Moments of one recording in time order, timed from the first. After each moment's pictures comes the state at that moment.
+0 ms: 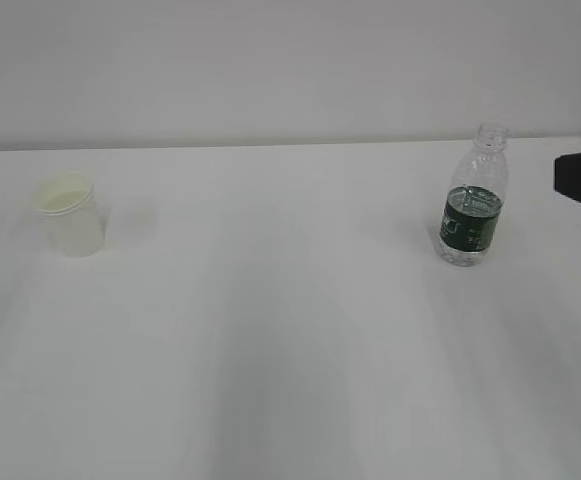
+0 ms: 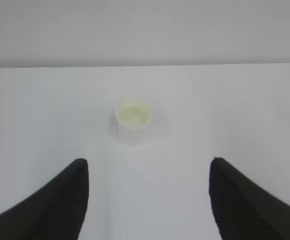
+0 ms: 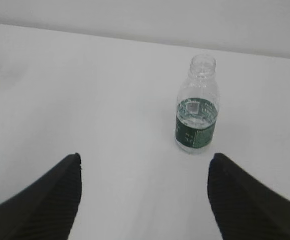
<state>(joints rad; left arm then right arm) -0.07 0.73 -0.87 -0.10 0.69 -0.02 0.23 0.89 -0.63 0.18 0.33 -0.23</state>
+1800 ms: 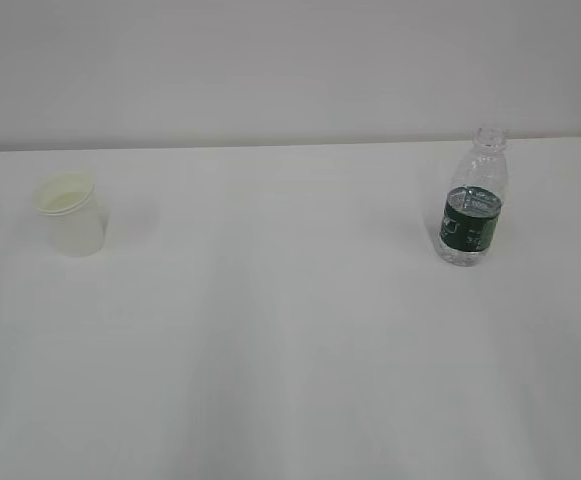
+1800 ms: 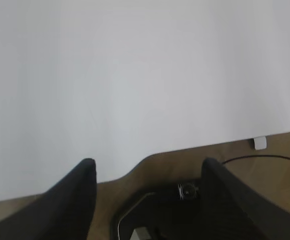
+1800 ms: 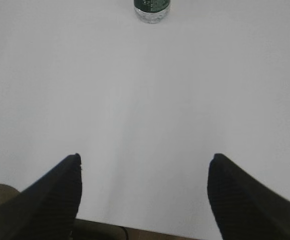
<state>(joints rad) -0.07 0.43 -0.66 -0.18 1.24 -0.02 0.23 0.50 -0.57 -0.11 0.97 0.06</state>
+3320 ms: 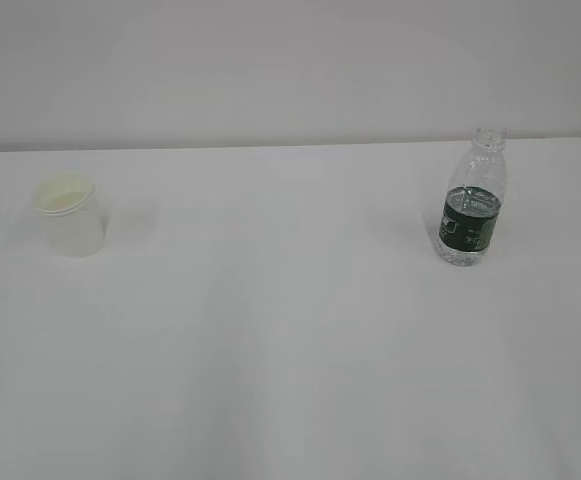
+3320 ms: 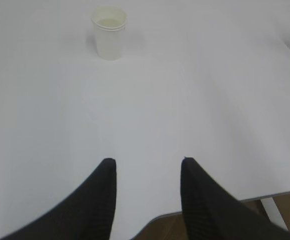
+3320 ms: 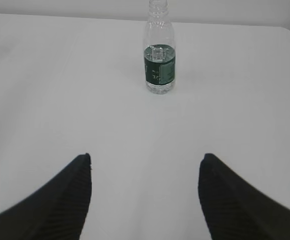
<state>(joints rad) -0.07 0.00 -0.55 -0.16 1.14 -0.02 0.23 0.14 -0.47 -0.08 0.91 0.03</state>
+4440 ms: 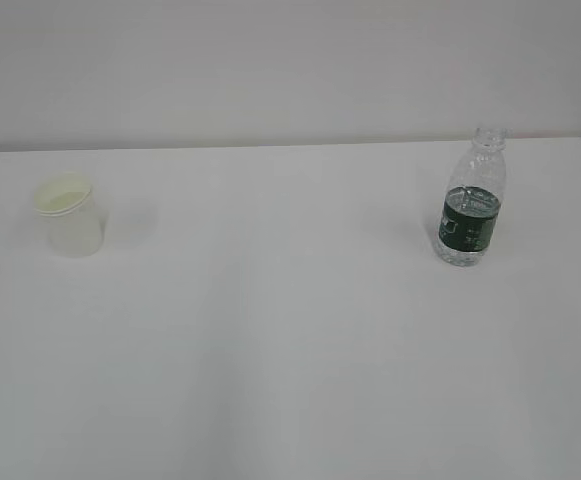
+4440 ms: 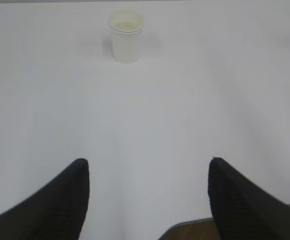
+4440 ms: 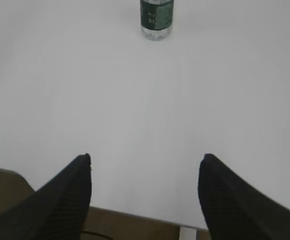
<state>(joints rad) -0.07 0.00 -0.53 -0.11 1.11 -0.02 0.23 0.13 -0.51 -0.07 1.10 0.00</state>
